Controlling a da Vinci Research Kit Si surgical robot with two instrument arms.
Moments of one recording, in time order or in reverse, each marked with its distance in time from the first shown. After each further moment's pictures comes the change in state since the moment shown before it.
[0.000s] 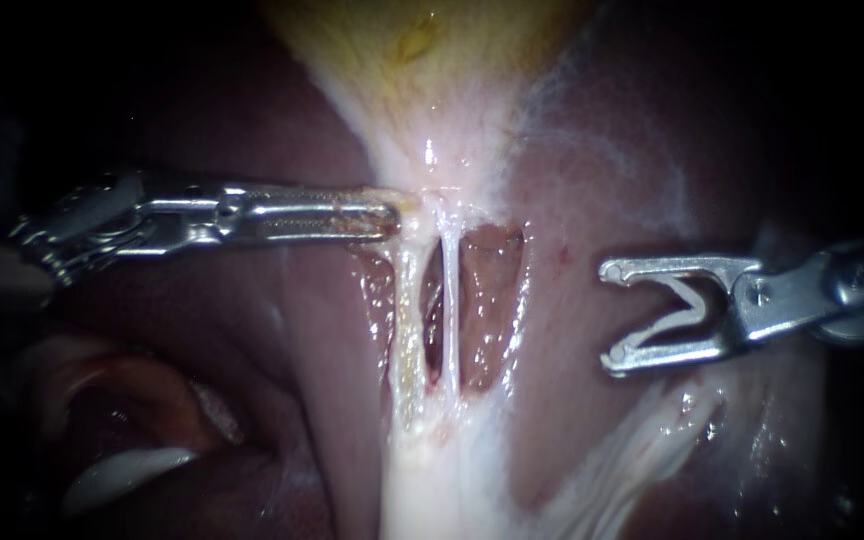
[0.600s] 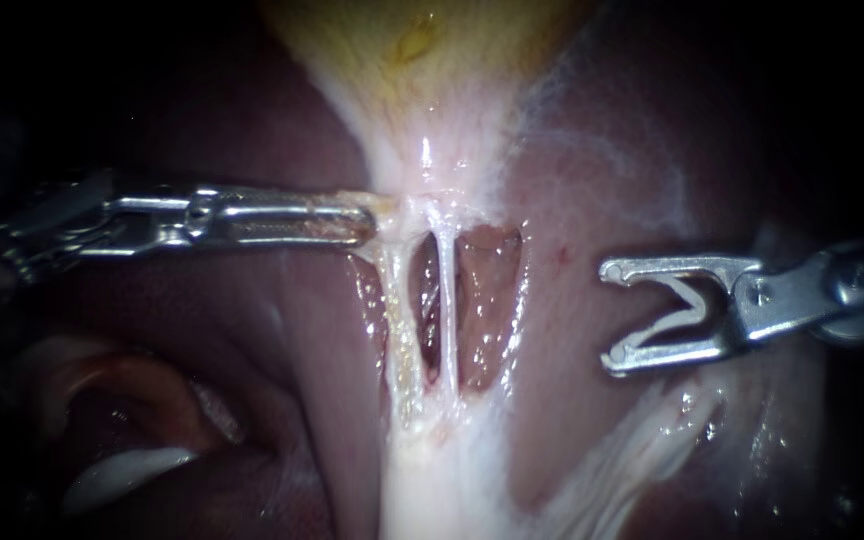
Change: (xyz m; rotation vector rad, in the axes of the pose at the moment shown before) right arm 0.000 0.000 0.000 0.000 0.000 0.000; left arm -0.003 -0.001 -0.004 0.013 0.025 -0.076
